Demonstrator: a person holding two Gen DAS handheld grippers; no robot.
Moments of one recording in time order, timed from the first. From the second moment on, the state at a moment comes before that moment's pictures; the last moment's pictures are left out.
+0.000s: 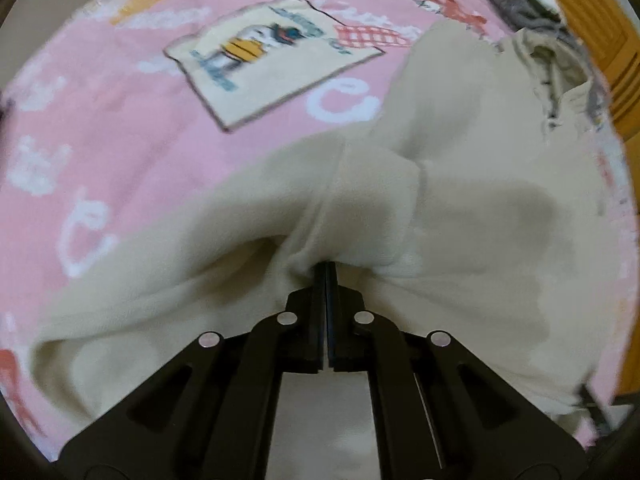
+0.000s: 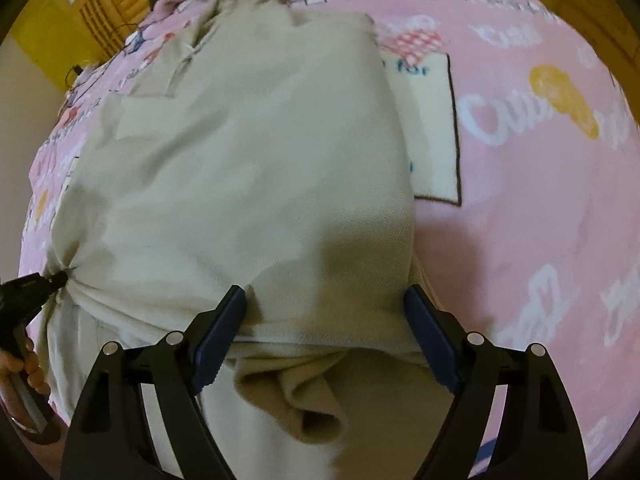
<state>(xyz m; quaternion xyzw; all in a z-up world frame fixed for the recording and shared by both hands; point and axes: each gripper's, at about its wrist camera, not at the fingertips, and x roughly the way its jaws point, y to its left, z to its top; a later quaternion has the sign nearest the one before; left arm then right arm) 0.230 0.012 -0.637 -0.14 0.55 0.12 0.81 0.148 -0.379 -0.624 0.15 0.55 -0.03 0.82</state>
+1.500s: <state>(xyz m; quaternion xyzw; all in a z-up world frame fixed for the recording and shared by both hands) 0.603 -0.057 -0.483 -0.22 0.60 -0.12 0.76 0.573 -0.490 -0.537 0.36 0.51 -0.01 0.78</state>
